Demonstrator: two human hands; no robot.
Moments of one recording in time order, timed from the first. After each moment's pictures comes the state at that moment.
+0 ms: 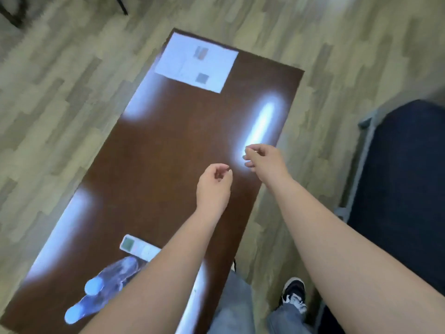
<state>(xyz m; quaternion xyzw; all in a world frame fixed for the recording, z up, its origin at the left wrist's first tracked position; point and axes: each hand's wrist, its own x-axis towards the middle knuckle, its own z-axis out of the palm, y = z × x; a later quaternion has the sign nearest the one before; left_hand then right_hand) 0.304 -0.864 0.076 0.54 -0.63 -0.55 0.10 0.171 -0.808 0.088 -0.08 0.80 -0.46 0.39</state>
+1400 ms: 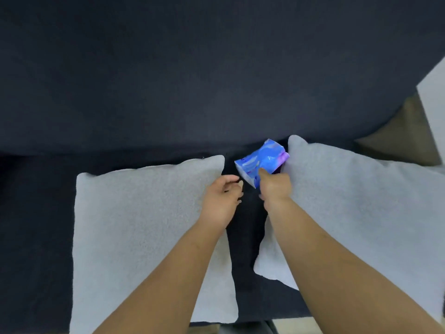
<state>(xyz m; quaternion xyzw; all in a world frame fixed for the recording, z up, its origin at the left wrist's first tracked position) 0.315 0.026 0.038 -0.17 -0.71 -0.38 -0.57 0.427 0.106 -0.019 0.79 0.30 -0.51 -0.17</state>
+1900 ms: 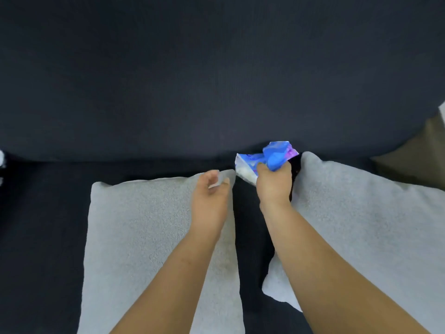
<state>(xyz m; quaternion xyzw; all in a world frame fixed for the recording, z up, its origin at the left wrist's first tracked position) 0.280 0.041 0.060 -0.13 -0.76 -0.44 -0.45 0.376 0.125 0.021 0.74 0.31 -0.49 -0.33</state>
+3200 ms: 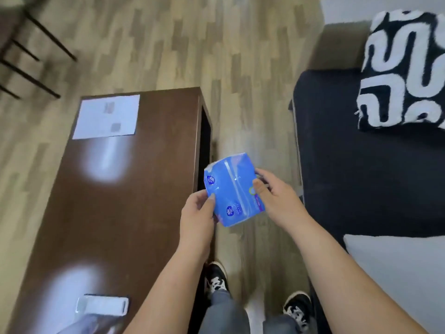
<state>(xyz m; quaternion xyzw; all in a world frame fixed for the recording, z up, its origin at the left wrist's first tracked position) 0.214 -0.659 0.127 0.48 -0.56 -0.67 0.03 0.110 -0.511 0.125 -0.08 0.81 -0.50 0.30</state>
